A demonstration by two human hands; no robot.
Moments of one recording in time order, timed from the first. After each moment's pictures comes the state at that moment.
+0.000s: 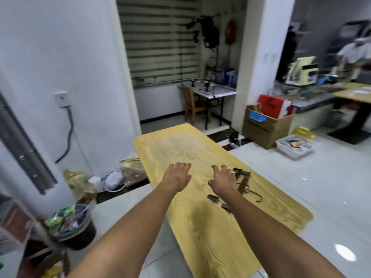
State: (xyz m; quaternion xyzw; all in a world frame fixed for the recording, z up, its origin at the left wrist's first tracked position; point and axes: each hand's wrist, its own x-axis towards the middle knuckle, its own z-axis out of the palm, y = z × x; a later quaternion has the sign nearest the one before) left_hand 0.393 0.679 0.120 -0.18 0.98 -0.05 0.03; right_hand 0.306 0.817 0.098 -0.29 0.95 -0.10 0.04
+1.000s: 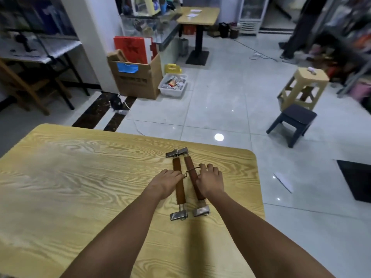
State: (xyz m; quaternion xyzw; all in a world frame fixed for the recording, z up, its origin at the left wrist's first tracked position) left_hand 0.078 0.630 -0.047 0.36 0.91 -0.09 0.15; right_hand 0.127 0.793 -0.049 0.12 0.98 -0.11 0.10
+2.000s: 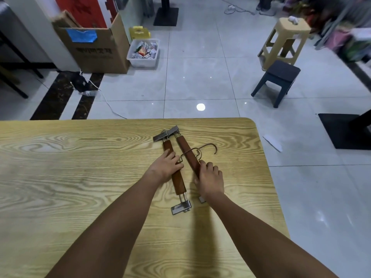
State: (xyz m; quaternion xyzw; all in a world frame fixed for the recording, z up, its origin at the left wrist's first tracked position) left_hand 0.015 0.641 -0.127 0.52 0.81 -0.23 0.14; right_hand 0.136 0.766 -0.142 0.22 0.96 -0.12 0.10
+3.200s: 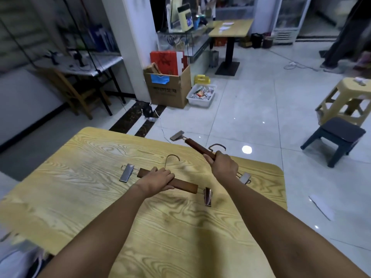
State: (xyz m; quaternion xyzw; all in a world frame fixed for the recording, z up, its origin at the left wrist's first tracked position) left_hand 0.069 0.556 0.008 0.33 0.91 -0.18 0.14; right_hand 0.063 0.786 -0.001 0.16 0.97 -0.20 0.03
